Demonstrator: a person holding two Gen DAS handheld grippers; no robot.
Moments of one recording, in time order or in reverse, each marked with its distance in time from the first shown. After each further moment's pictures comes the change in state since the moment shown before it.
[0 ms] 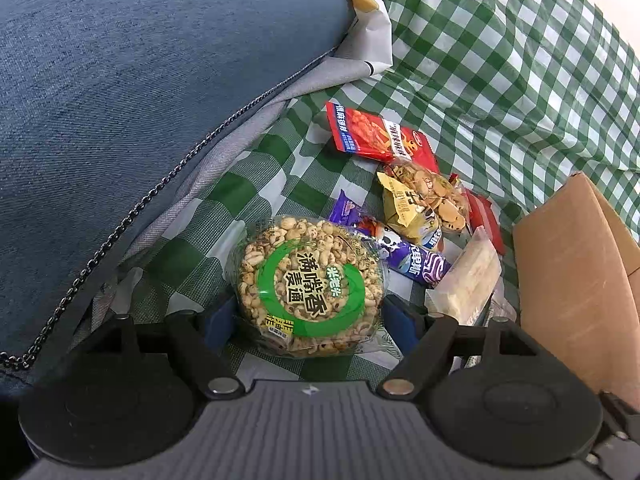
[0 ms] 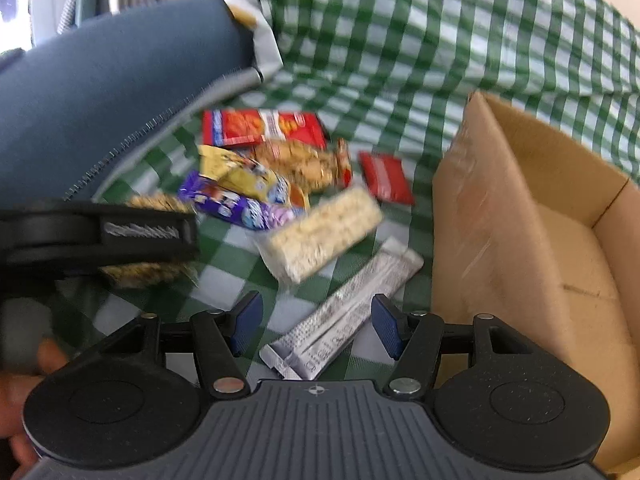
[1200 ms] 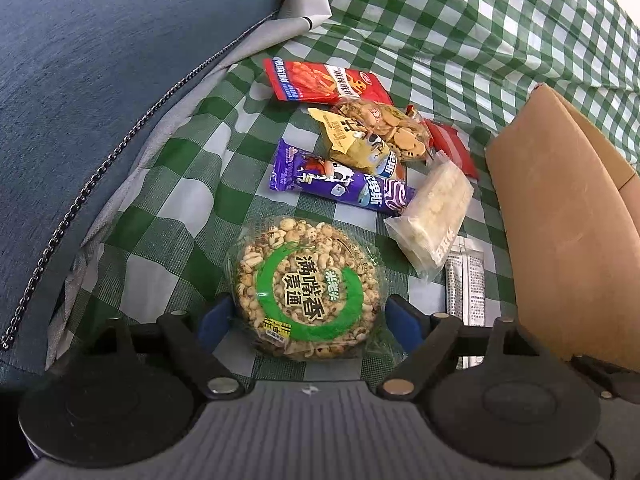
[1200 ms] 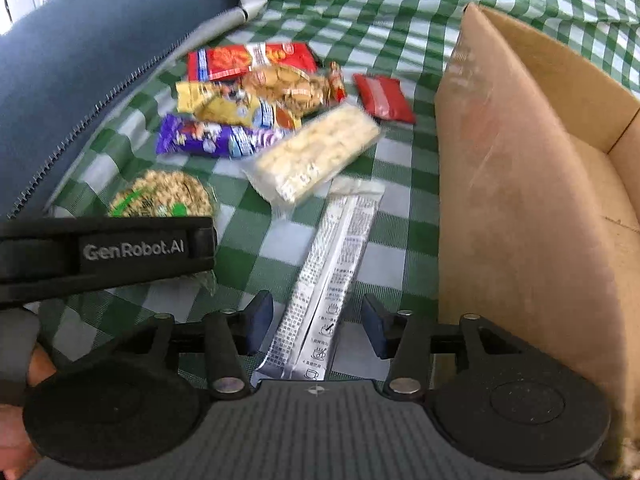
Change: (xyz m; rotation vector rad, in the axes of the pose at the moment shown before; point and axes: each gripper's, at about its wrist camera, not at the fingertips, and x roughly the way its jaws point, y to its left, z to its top) left arm 0.013 -0.030 -0.023 0.192 0.078 -0.017; right arm 0.018 -0.020 -0.021 0.058 0.160 0.054
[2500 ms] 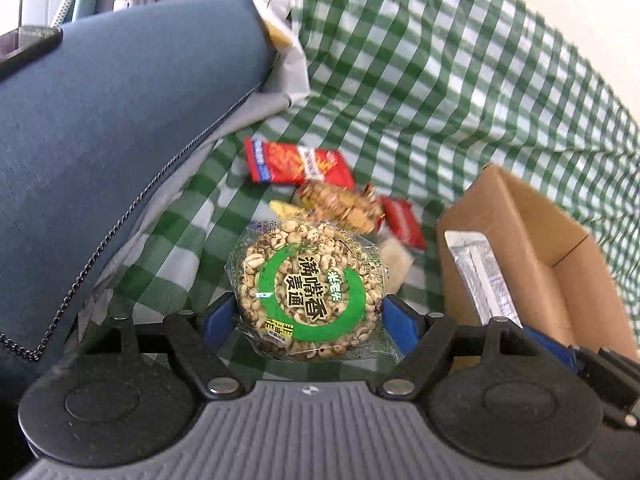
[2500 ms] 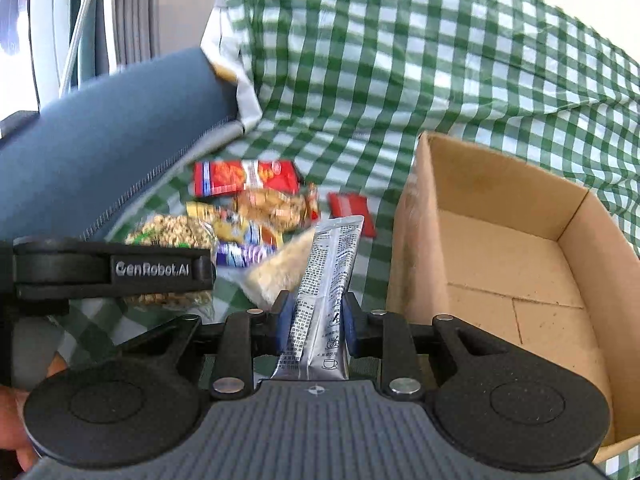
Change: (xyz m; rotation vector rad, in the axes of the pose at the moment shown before) left arm -0.067 -0.009 0.016 -0.074 -0.165 -0.087; right arm -0.083 -0.018 0.002 -0.039 -0.324 -0.012
